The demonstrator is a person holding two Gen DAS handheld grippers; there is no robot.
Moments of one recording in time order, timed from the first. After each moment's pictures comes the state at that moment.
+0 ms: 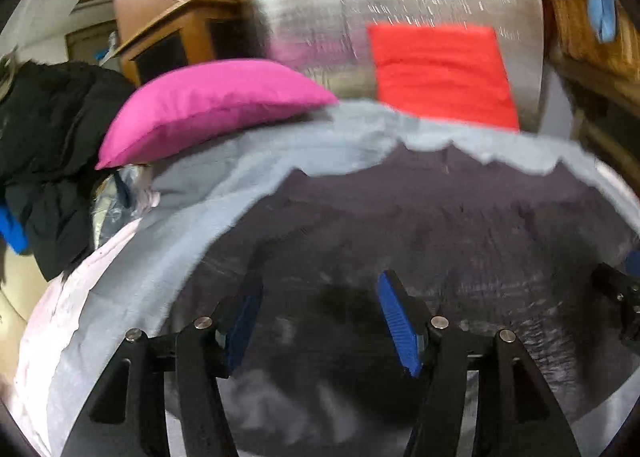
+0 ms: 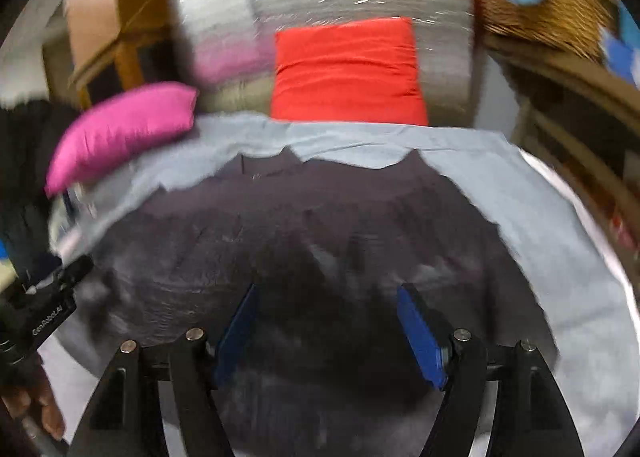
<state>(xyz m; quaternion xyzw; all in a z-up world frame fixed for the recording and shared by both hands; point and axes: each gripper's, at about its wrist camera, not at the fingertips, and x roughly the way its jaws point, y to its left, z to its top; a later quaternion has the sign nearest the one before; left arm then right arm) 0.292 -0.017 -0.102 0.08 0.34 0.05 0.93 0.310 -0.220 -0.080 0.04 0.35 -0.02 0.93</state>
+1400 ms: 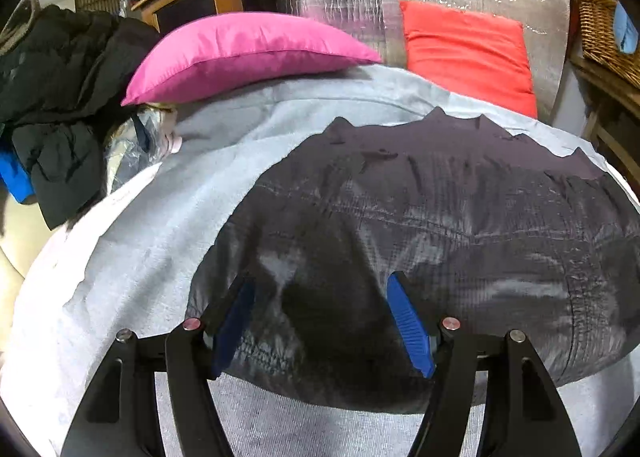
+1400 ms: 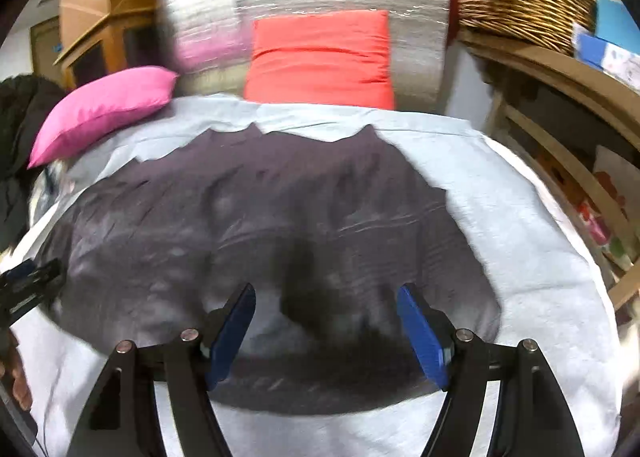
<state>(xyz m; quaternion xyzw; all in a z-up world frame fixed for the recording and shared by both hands) 0.268 0.042 -0.115 0.02 0.39 0.06 0.92 0.265 -0.268 -0.089 0.04 0.36 -0.06 0.93</state>
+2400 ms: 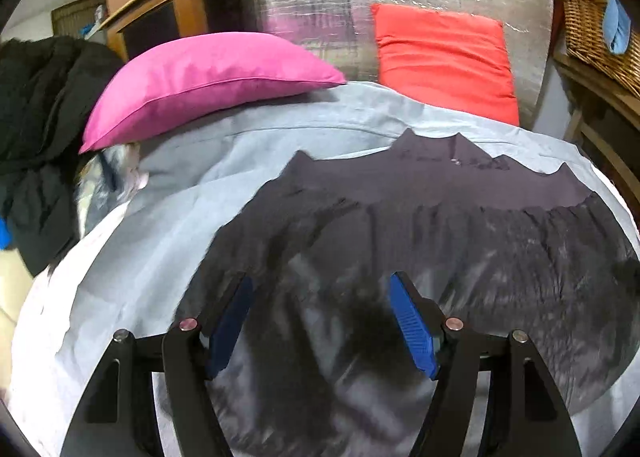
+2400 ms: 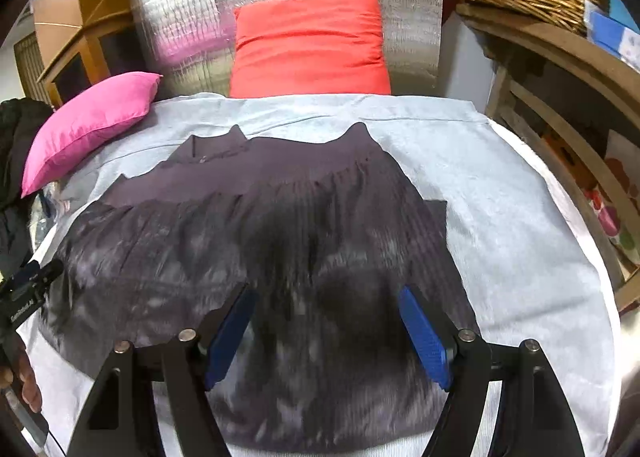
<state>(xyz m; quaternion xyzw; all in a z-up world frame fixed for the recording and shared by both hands) 0.325 0.008 -0.087 0.04 0.38 0.03 0.92 0.329 -0.299 -0.069 0.08 0.41 -0.04 0.91</state>
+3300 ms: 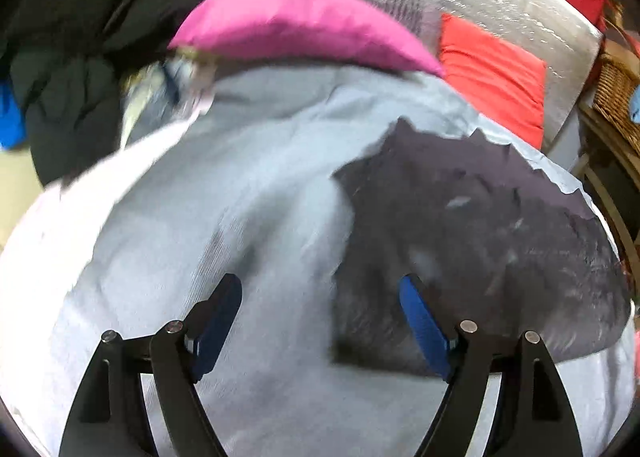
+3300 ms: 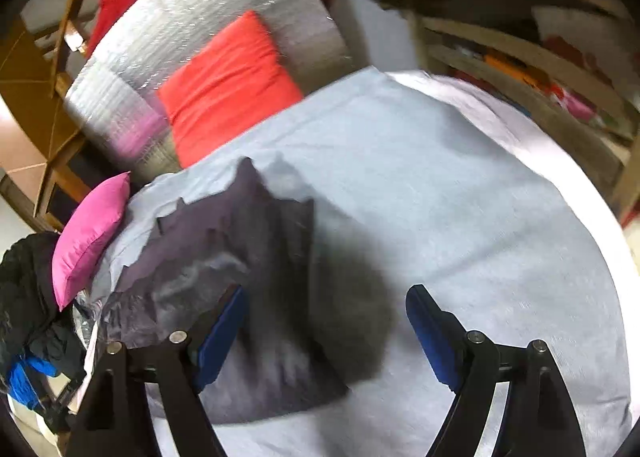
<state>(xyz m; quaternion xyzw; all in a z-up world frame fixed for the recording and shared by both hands) 0.258 0.171 -0.100 -0.09 0.42 0.02 0.90 0.252 -0.459 -0.087 0.29 0.38 -0.06 0.88</state>
